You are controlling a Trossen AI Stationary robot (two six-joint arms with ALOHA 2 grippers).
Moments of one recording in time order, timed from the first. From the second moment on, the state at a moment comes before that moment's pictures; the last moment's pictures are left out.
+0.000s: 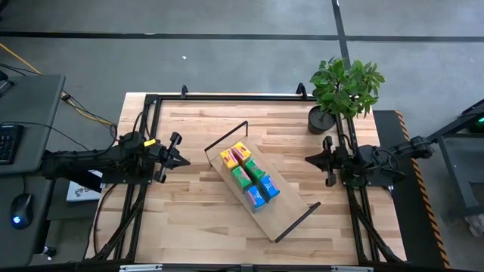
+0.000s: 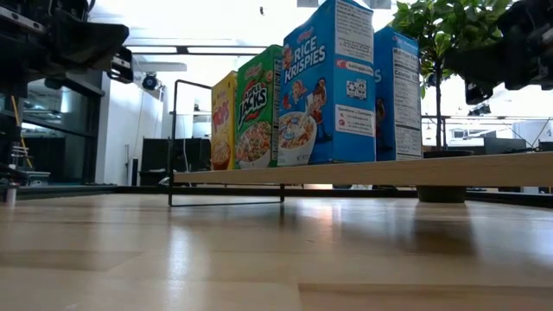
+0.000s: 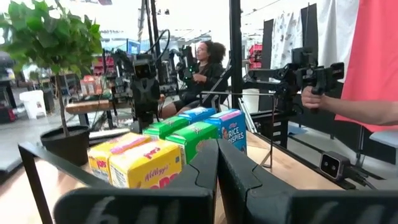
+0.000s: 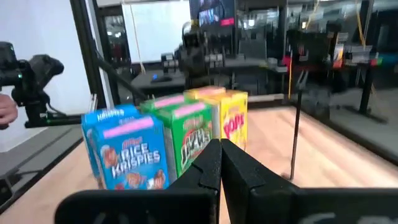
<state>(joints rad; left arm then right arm) 0.21 0.28 0.01 0.40 0.49 0.02 0.28 0.01 0.01 0.07 0.32 0.04</state>
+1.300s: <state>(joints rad) 0.13 0.09 0.01 0.28 0.49 -0.05 0.28 0.05 0.01 0.06 0.32 -0.04</state>
